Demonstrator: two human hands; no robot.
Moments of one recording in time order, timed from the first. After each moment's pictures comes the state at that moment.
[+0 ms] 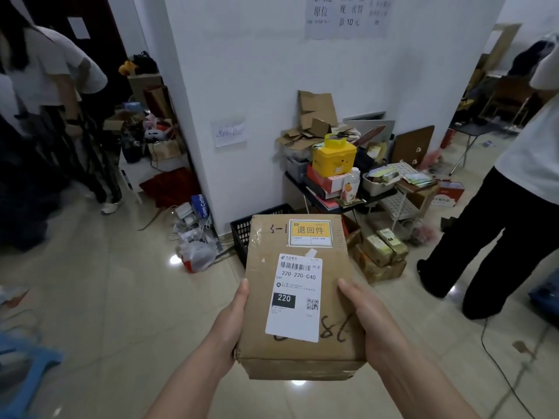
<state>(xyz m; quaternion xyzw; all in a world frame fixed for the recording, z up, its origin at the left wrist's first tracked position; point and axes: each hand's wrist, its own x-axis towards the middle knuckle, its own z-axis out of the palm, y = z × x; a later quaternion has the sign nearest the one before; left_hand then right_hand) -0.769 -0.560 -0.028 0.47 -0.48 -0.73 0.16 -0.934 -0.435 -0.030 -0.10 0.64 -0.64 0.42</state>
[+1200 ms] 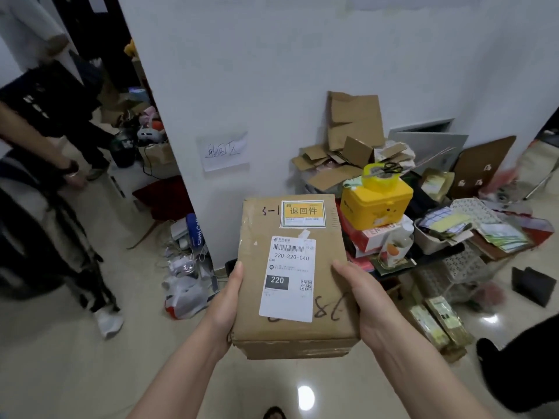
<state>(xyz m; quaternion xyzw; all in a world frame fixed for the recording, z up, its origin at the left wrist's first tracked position) -1.106 -0.947 -0.064 0.48 -0.43 -0.73 0.22 -1.293 -0.843 -0.056 -0.12 0.61 -0.62 0.48</state>
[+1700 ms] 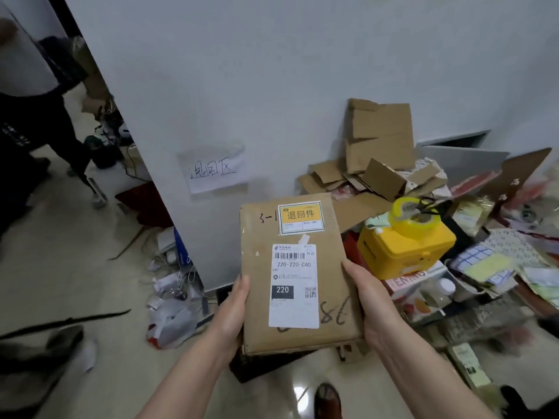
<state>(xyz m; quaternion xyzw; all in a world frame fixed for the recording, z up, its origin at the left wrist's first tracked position) -1.222 -1.139 -0.099 0.46 -0.44 -0.74 0.22 -1.419 -1.044 -0.086 -0.11 0.66 -0.59 0.45</state>
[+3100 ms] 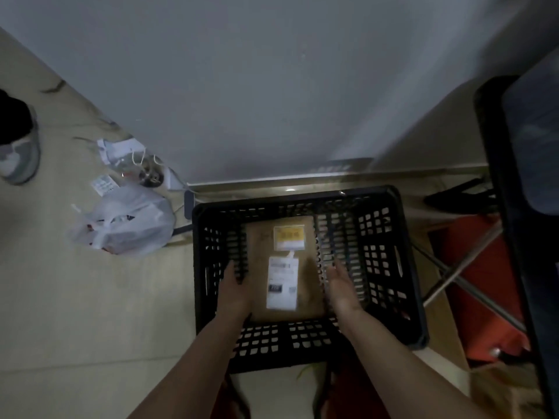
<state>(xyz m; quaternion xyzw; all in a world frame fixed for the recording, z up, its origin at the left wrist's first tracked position) -1.304 -1.366 -0.651 0.75 -0.32 -0.58 0.07 -1.472 -1.318 -0.681 -0.08 0.80 -0.23 0.55</state>
